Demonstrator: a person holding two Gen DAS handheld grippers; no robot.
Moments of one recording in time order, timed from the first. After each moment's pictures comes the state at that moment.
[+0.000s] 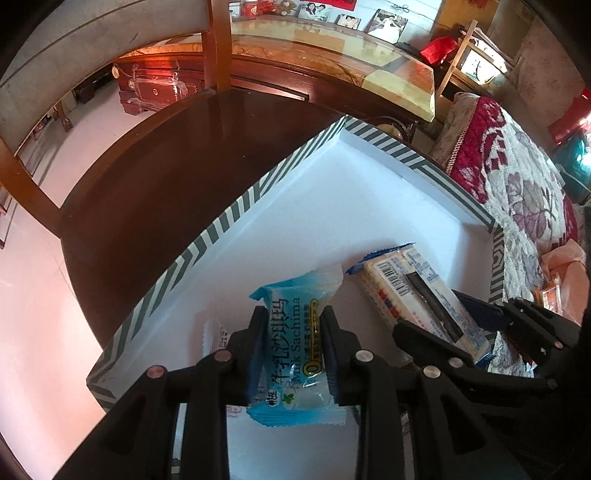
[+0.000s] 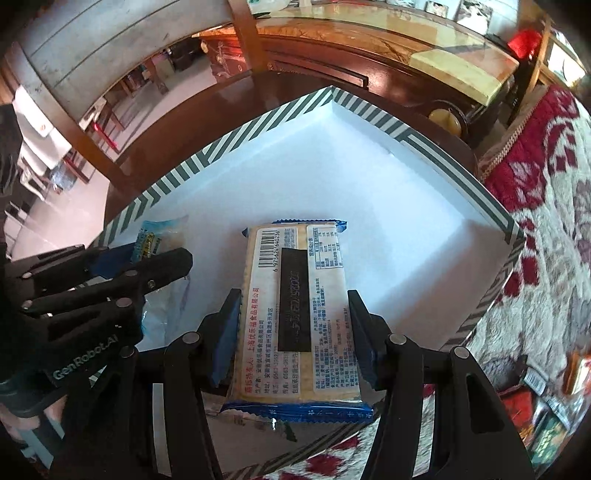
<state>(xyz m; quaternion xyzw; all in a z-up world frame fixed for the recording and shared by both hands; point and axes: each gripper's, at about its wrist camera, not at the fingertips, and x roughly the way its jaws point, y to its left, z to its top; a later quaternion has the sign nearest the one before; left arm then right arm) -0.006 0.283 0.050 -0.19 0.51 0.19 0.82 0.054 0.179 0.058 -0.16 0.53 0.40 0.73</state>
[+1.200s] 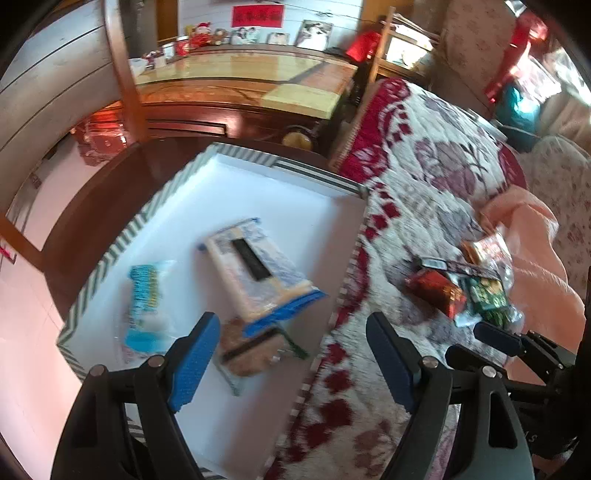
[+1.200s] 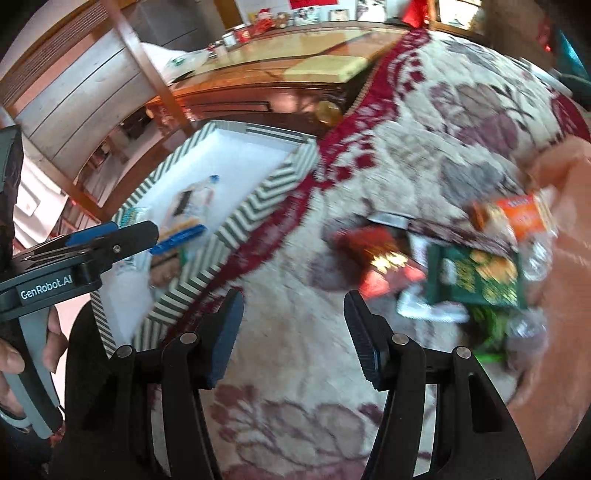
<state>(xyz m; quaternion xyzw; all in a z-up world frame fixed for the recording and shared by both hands) -0.010 0.159 0.101 -0.12 0.48 0.11 0.86 0.025 -0.022 0.094 -0.04 0.51 0.30 0.80</state>
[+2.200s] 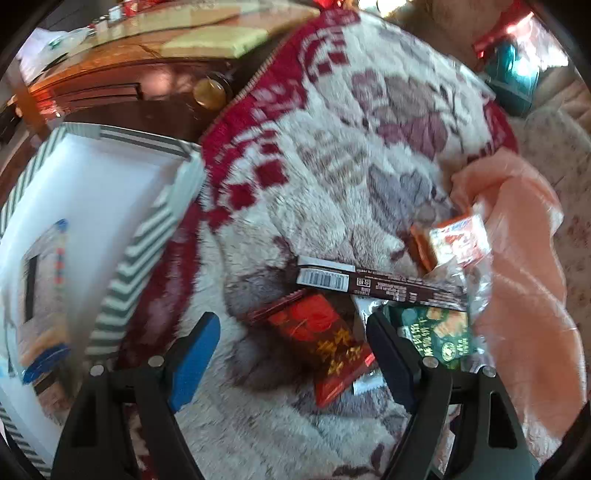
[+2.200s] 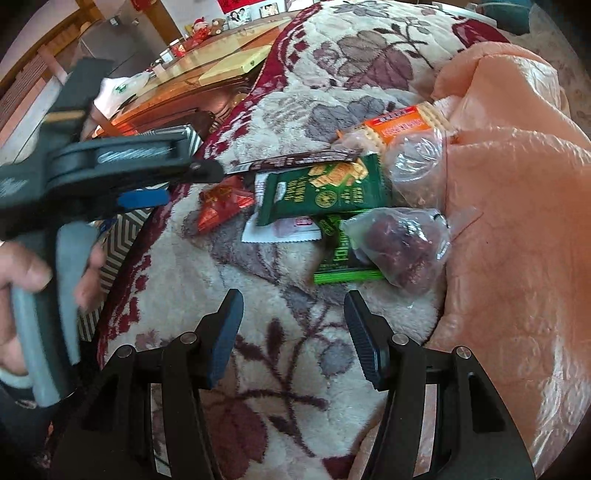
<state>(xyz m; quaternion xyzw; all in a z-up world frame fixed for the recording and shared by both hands) 0.112 0.049 0.041 -0.15 0.57 0.05 0.81 0.029 -0.137 0.066 0.02 0.55 0.23 0.81</state>
